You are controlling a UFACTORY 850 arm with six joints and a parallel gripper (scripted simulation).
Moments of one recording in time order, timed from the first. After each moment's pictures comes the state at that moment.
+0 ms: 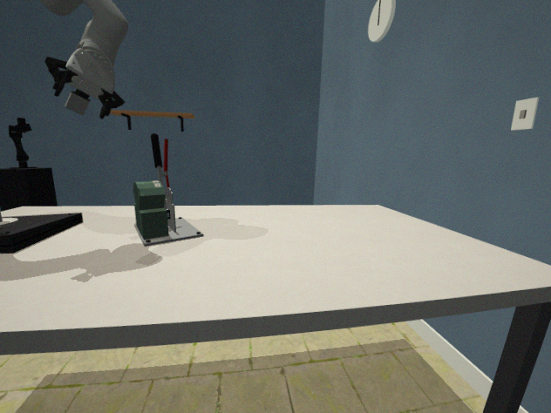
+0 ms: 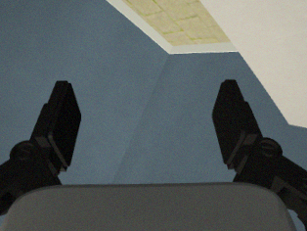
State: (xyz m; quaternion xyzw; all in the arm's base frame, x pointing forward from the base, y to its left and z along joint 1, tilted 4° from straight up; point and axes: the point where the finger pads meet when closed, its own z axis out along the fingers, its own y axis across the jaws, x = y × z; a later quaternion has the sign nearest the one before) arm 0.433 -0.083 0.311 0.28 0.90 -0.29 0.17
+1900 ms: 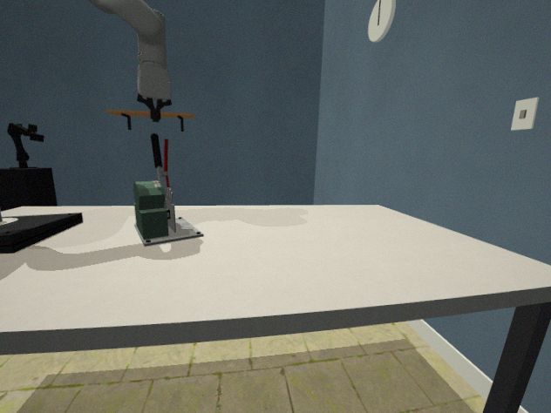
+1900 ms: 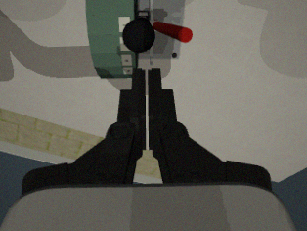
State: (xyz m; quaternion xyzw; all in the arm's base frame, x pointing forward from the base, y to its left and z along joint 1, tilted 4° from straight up) arm 0.488 0.187 0.330 0.48 0.88 0.00 -0.03
